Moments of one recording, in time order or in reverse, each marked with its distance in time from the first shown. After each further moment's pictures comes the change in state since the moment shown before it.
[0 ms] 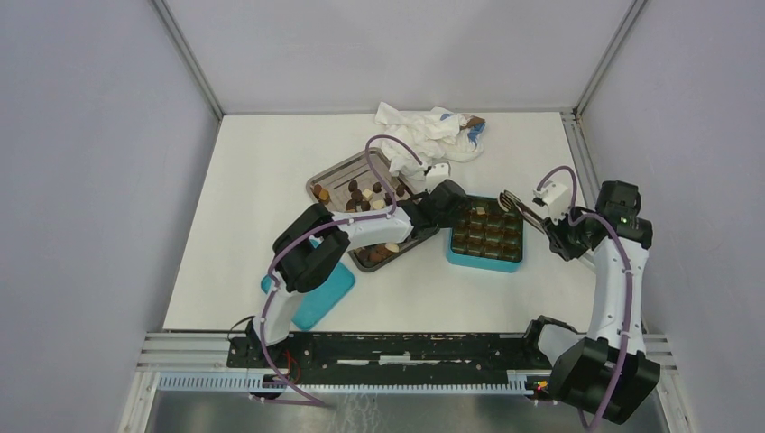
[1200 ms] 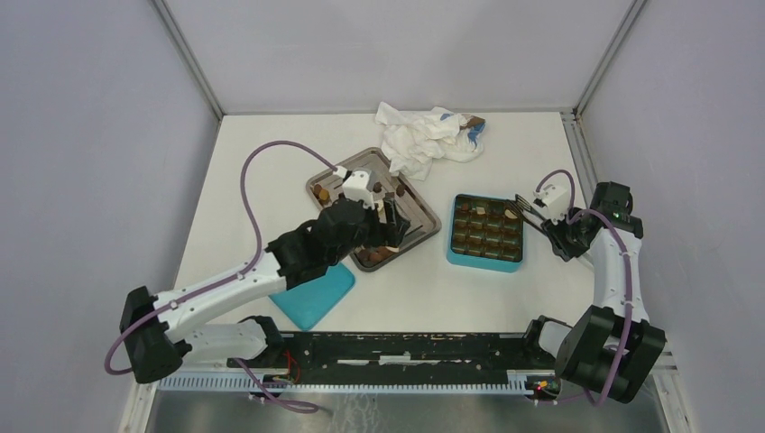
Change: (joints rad) left arm -0.004 -0.964 -0.583 -0.094 0.046 0.240; right arm -0.018 0.114 -0.101 0.178 0.105 0.016
